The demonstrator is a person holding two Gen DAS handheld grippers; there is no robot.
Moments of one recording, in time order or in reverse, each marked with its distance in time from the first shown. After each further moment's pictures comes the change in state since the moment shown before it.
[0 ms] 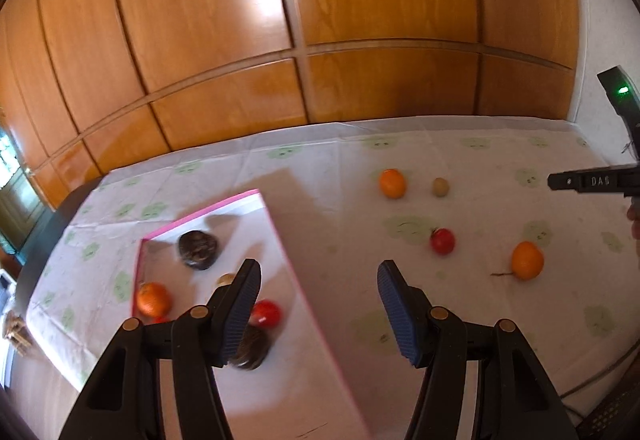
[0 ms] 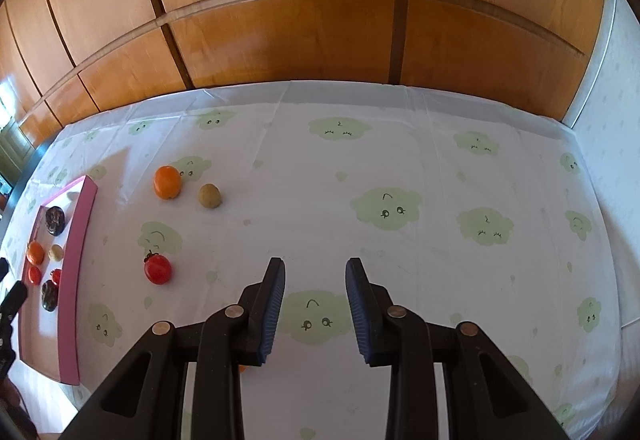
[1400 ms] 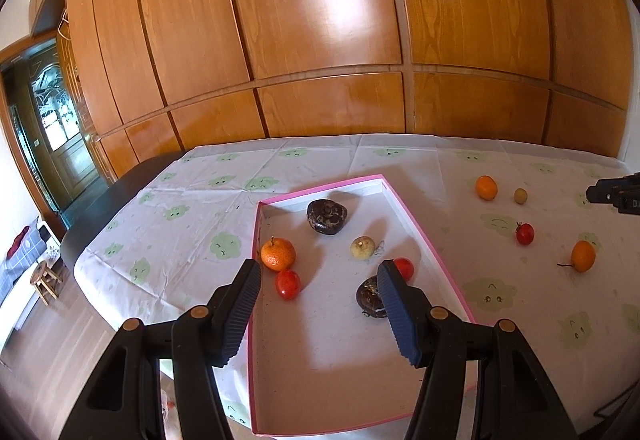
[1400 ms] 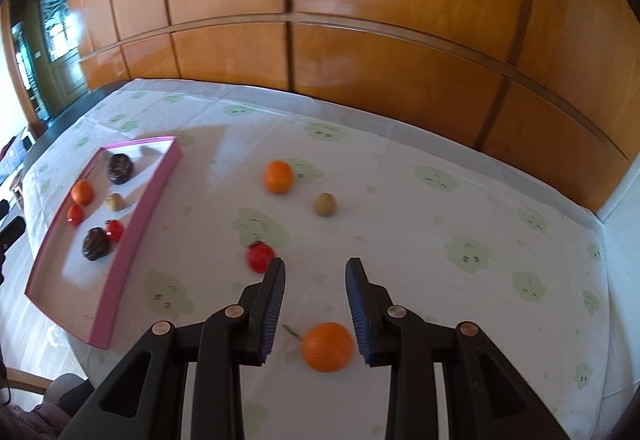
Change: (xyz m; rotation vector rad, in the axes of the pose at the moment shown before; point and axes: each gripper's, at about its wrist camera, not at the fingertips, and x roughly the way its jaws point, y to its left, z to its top) left arm -0.061 0.093 -0.060 -0.155 -0.068 0.214; right arm -0.033 0.087 -0.013 -0.286 -0.094 0.077
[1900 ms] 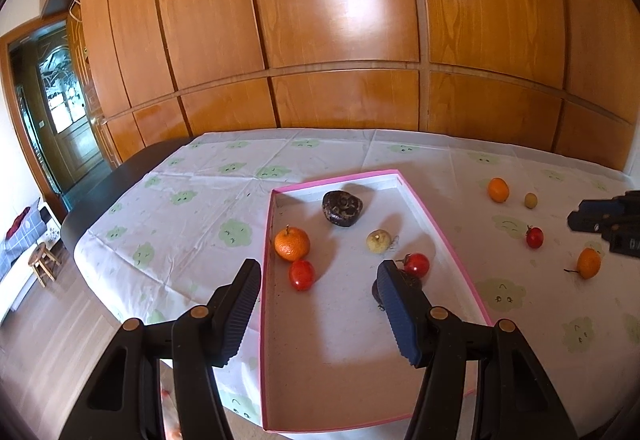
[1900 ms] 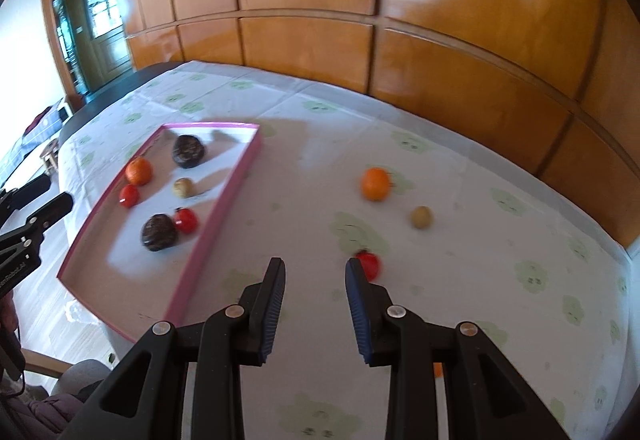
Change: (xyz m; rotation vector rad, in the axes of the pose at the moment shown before) left arm 0.004 0.017 -0.005 -0.055 0.019 0.008; right arm 0.001 0.078 0.004 -0.113 -0.006 0.118
